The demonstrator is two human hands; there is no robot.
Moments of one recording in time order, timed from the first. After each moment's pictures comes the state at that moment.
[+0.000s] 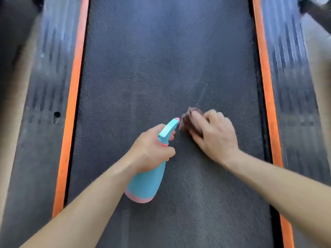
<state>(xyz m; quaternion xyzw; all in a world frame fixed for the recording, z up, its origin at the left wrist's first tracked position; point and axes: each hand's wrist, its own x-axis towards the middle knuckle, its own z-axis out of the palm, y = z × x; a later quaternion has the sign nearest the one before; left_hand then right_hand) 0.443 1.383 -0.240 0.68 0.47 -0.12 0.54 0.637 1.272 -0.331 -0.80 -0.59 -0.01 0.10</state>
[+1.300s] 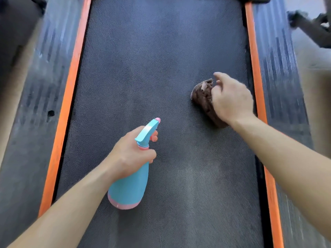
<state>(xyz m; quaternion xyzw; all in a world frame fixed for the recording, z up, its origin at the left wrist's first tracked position) 0.424 1.379 -0.224 0.68 0.52 -0.08 0.52 0.705 1.330 -0.265 -0.90 -0.39 0.08 0.18</state>
